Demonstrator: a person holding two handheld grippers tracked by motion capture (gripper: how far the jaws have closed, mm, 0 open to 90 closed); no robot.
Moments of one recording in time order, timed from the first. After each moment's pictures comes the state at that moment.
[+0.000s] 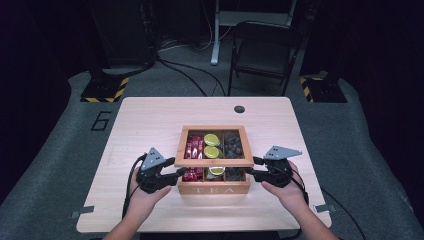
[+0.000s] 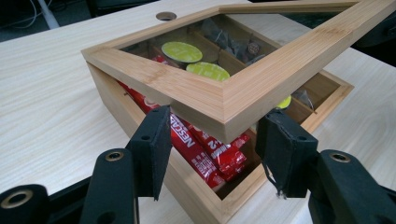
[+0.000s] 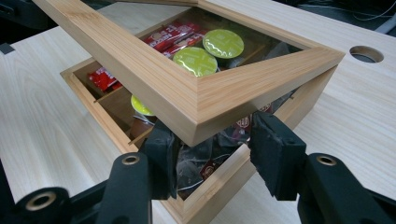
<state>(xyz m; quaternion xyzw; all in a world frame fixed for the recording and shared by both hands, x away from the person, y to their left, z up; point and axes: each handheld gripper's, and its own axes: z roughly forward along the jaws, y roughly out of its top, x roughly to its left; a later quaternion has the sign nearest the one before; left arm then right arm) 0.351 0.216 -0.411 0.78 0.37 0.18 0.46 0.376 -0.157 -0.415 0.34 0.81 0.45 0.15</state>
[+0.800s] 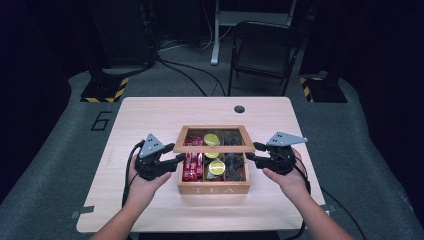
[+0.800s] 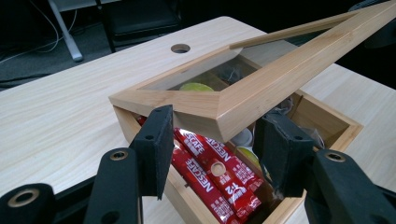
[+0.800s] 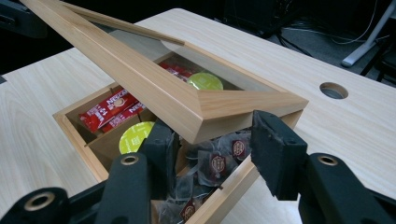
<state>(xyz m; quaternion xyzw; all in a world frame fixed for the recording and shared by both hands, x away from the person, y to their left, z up) 0.367 0.215 -0.376 0.77 0.37 0.22 0.47 0.391 -0.157 -0.378 0.34 0.79 0.47 0.19</state>
